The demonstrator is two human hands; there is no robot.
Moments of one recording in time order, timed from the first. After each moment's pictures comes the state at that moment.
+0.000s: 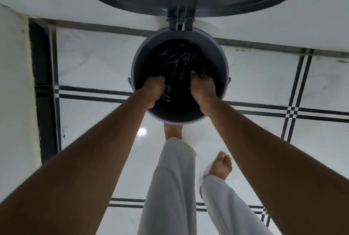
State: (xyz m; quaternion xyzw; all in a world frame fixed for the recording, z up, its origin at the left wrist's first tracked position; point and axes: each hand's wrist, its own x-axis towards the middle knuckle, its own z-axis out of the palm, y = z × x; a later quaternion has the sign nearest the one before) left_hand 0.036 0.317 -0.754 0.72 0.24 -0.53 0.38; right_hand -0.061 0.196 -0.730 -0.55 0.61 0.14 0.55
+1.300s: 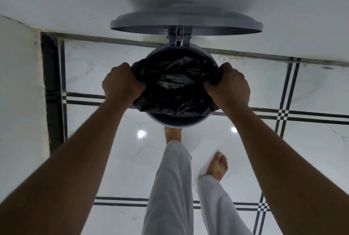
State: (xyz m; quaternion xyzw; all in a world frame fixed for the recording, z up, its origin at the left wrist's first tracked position) left_hand 0.101 0.340 -0.642 0.94 -0.07 -0.34 0.01; right_hand -0.069 0.139 -0.640 -0.83 0.48 0.20 0.23
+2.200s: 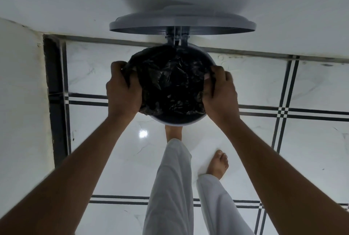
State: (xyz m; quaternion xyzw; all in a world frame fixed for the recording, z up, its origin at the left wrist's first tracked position) left_hand 0.064 0.354 -0.615 0.91 0.01 -0.24 0.35; right_hand -0.095 0.173 -0.635 -0.82 0.43 0.05 0.36
